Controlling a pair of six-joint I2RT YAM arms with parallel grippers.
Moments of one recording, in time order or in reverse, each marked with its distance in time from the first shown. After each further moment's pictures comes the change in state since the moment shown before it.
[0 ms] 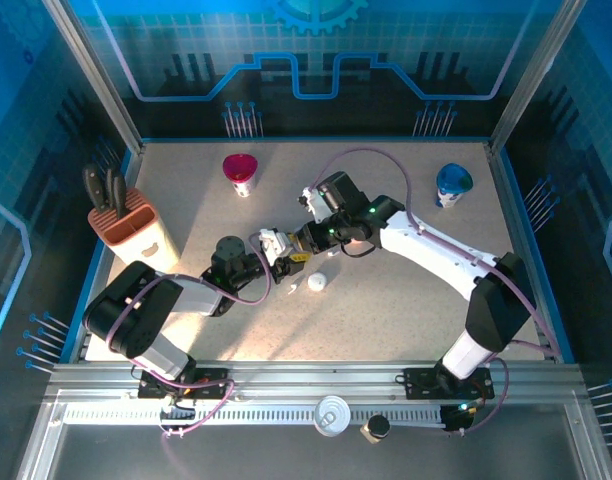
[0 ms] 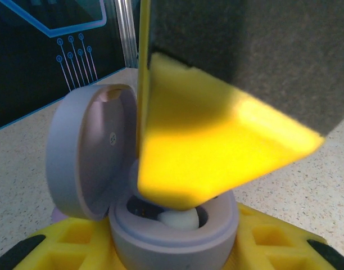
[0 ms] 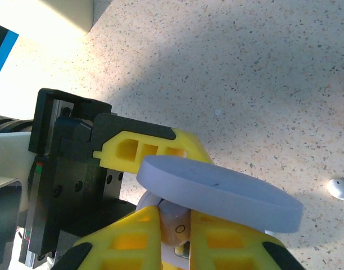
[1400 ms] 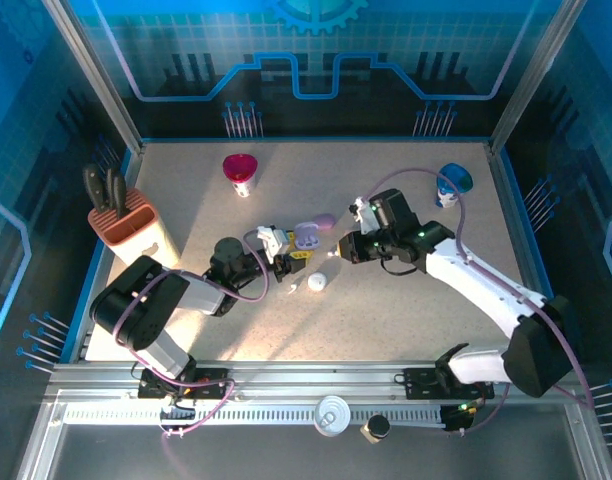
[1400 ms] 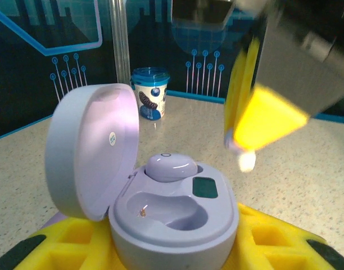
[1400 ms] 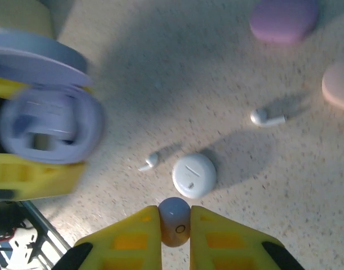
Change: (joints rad) left arm 0.000 0.052 0.001 0.143 0.033 -0.101; right arm -0.172 -0.320 -0.348 0.090 -0.035 0.077
